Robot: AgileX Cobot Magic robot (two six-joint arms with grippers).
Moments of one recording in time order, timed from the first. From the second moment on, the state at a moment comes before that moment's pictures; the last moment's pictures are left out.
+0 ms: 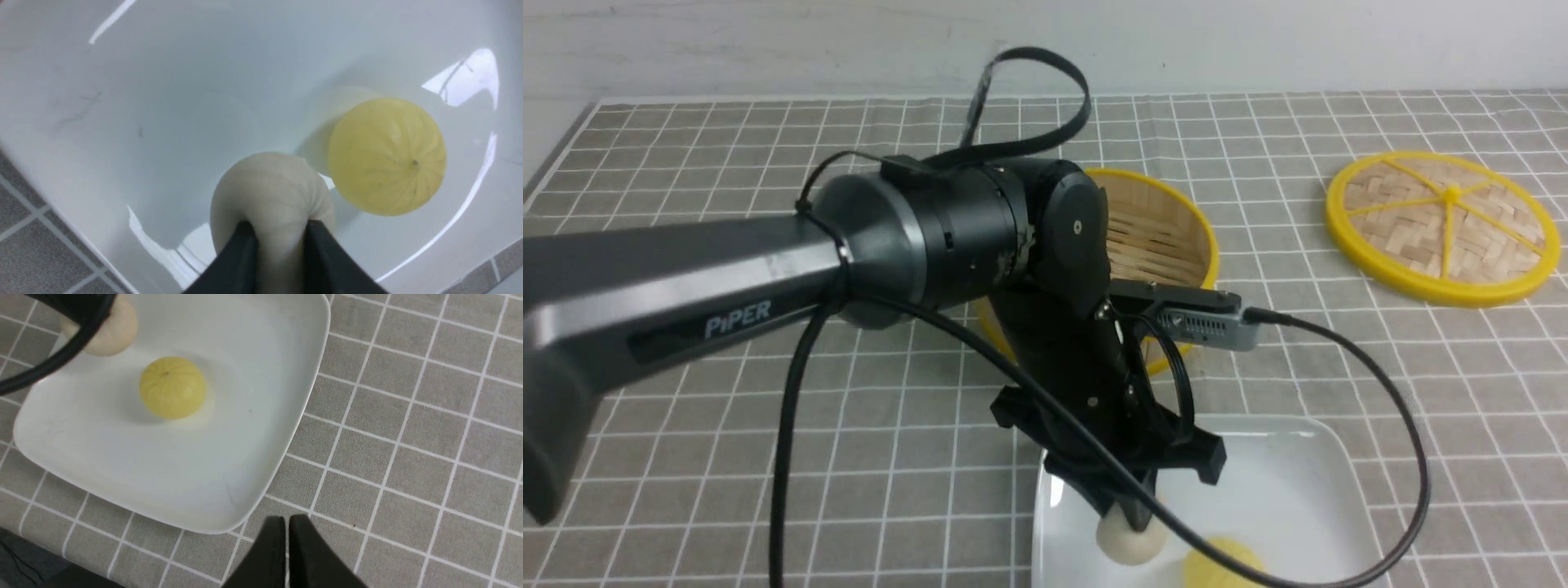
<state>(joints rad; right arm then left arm) 0.70 0.56 -0.72 -0.06 1.14 0.40 -0.76 1.87 -1.38 -0.32 1.01 -0.07</state>
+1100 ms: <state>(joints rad) 0.70 0.15 -0.38 -0.25 0.43 0.37 -0.76 1.58 -1.46 -0.03 1.13 -0.22</state>
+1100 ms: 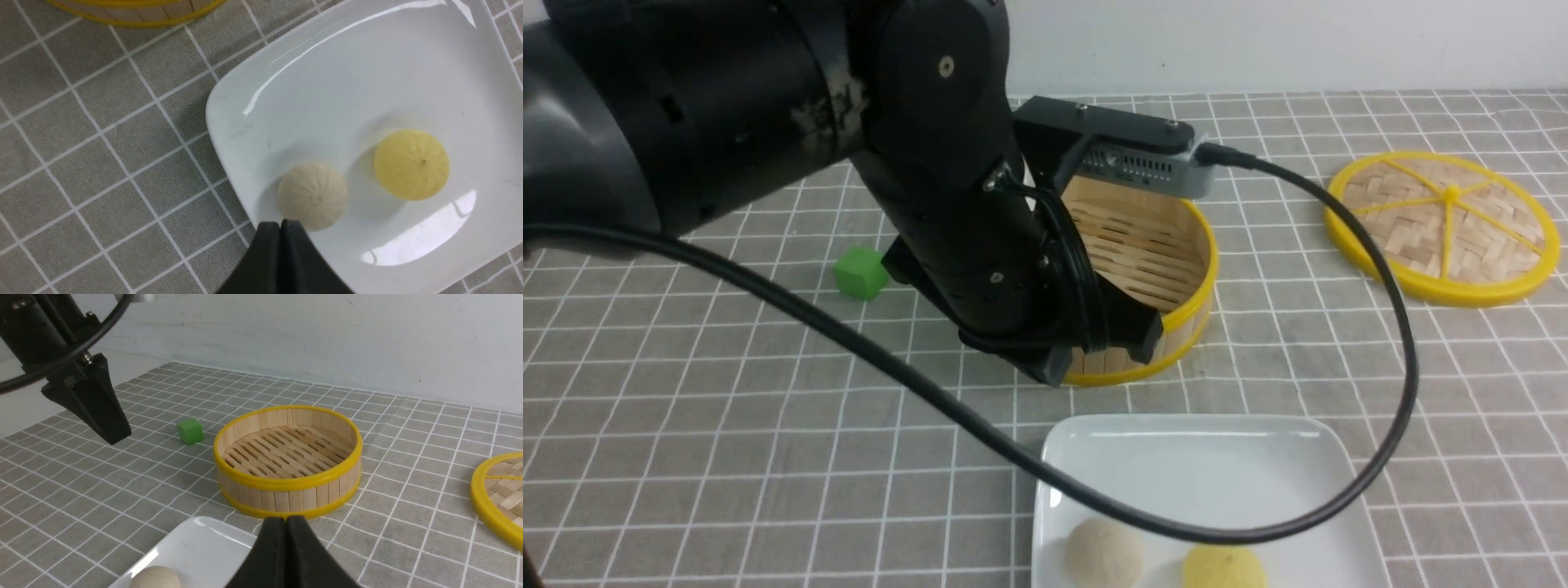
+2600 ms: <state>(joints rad) 0.01 -0.01 0.01 -0.12 0.39 0.37 -0.76 1.43 -1.46 0.01 1.16 -0.22</state>
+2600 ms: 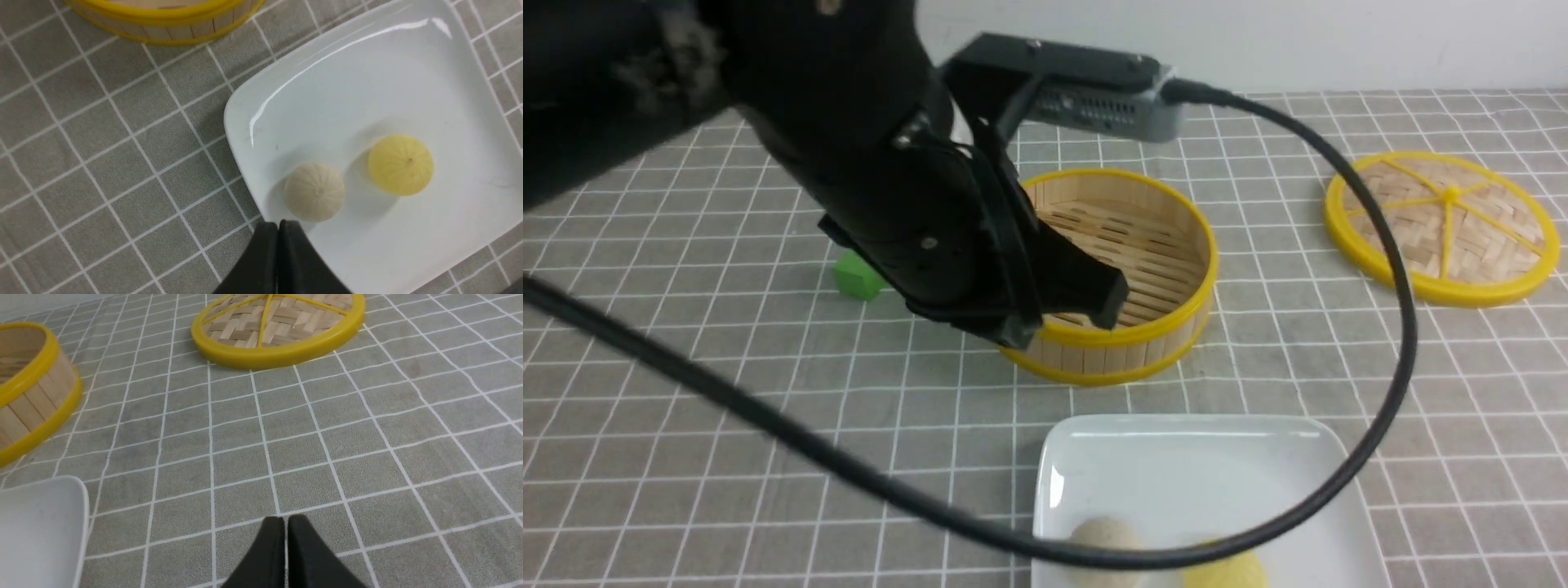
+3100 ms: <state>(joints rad) 0.00 -0.01 0.01 -0.12 0.40 0.36 -0.76 1.02 -1.40 0.19 1.25 -0.21</state>
